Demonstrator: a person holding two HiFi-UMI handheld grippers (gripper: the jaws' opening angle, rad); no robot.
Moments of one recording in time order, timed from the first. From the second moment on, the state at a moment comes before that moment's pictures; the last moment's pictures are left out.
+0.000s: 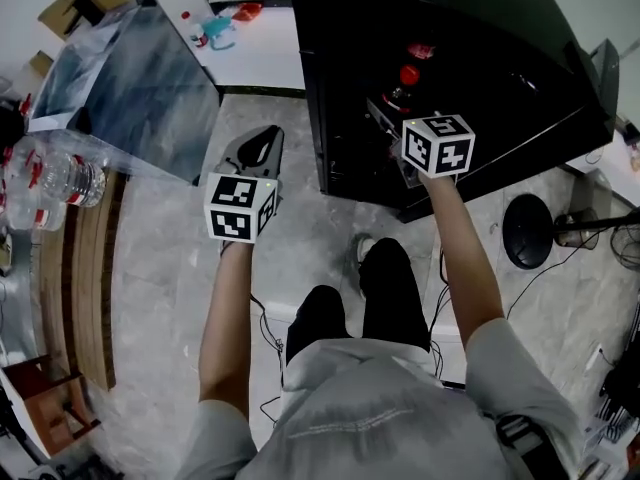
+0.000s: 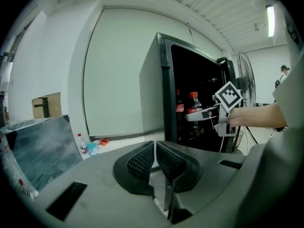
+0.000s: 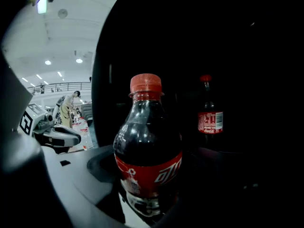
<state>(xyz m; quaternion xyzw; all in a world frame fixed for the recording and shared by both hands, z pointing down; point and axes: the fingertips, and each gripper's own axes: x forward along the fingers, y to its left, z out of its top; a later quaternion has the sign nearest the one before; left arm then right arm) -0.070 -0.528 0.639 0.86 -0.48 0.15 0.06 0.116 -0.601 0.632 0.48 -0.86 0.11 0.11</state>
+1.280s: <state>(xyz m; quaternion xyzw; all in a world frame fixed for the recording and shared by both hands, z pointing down) -0.107 -0.537 0.618 0.83 -0.53 0.15 0.06 0.114 -0.667 0.681 0.49 -0.86 0.10 0.15</state>
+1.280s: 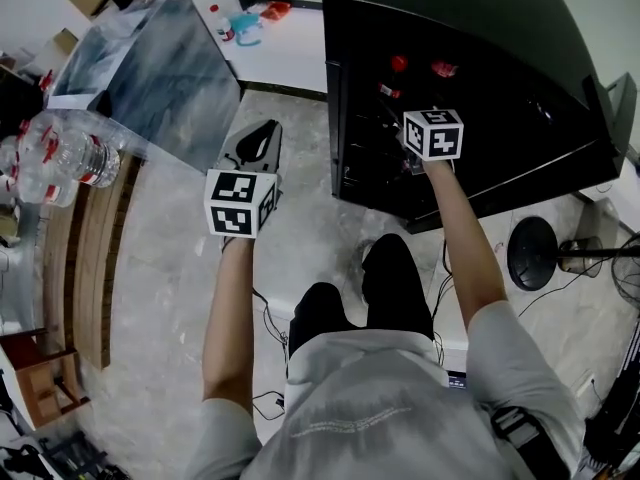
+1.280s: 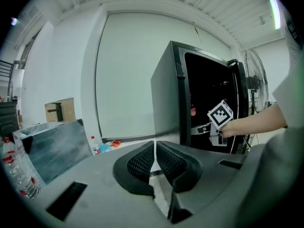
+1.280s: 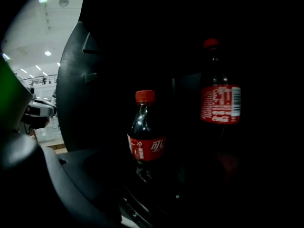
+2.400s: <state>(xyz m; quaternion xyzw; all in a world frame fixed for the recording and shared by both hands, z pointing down) -0.093 -0.361 0.384 0.88 -0.46 0.14 0.02 0.159 -0.364 0.374 0.58 -0.81 0.02 0.12</state>
